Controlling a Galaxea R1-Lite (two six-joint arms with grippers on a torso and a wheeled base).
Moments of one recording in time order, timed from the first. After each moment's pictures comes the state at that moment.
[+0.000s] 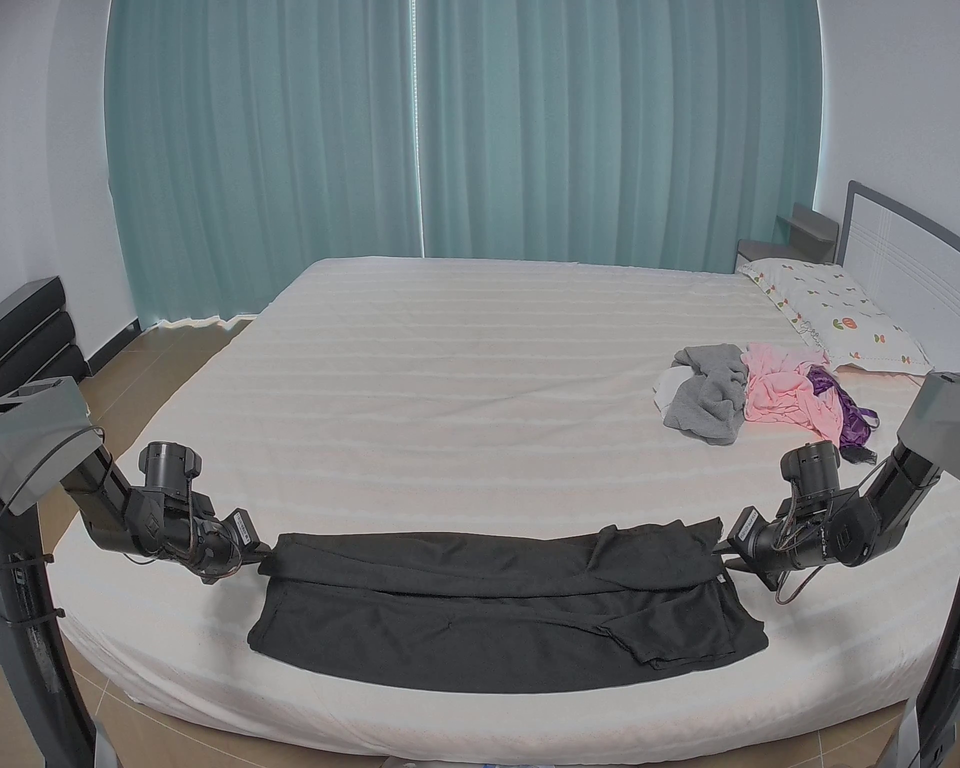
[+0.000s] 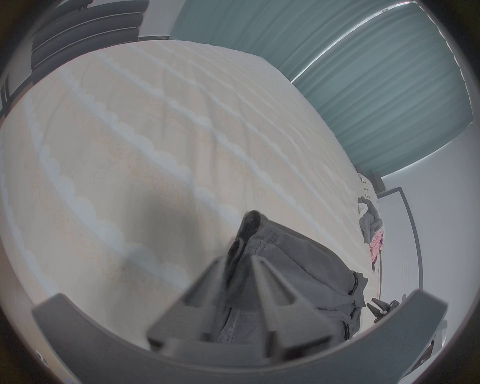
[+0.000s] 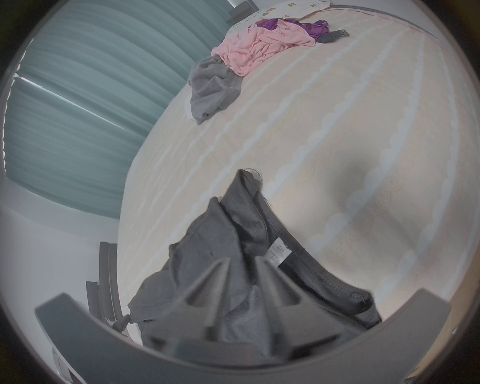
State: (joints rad) left arm 0.11 2.23 -0.88 -0.42 -0.37 -0.53; right arm 0.08 2.13 -0.71 -0.54 0.16 0.84
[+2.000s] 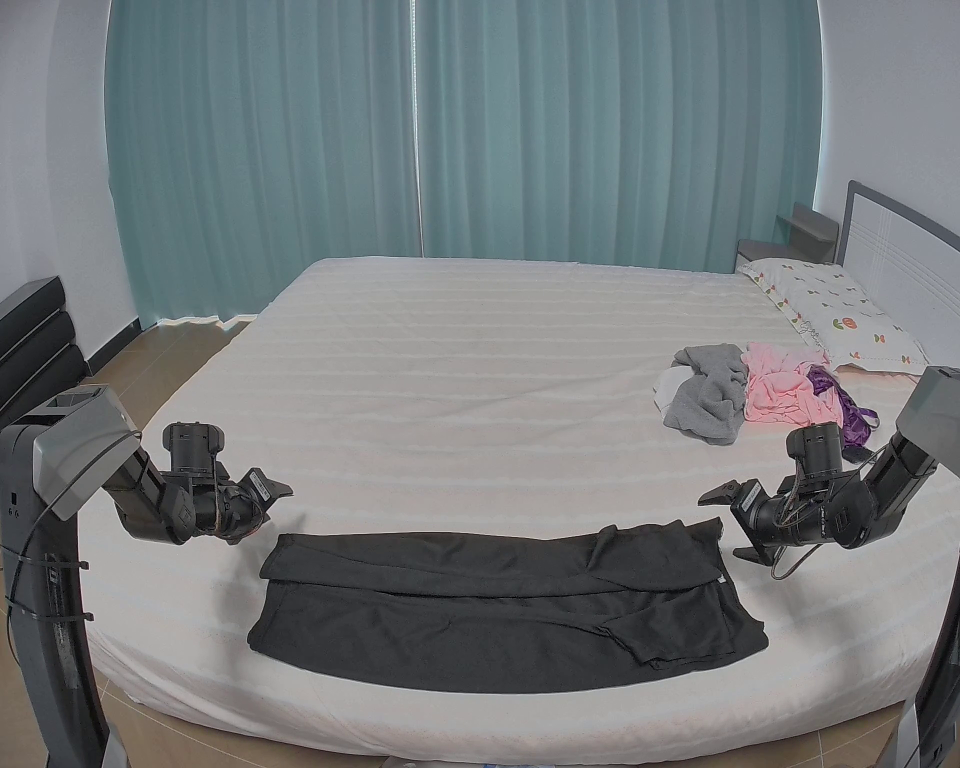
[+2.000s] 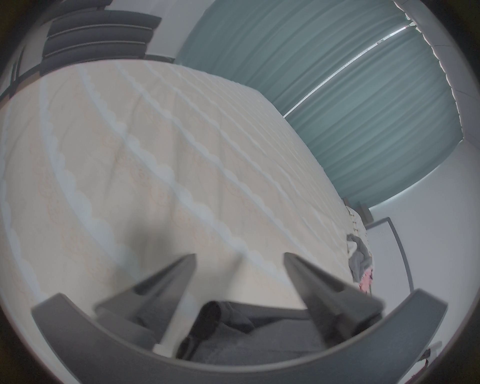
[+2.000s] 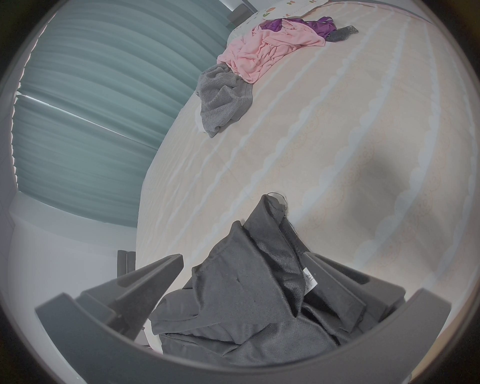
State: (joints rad) left arm 0.07 2.39 -1.09 -0.61 -0.28 -0.70; right arm 0.04 2.17 -0.80 -0.57 0.23 0.89
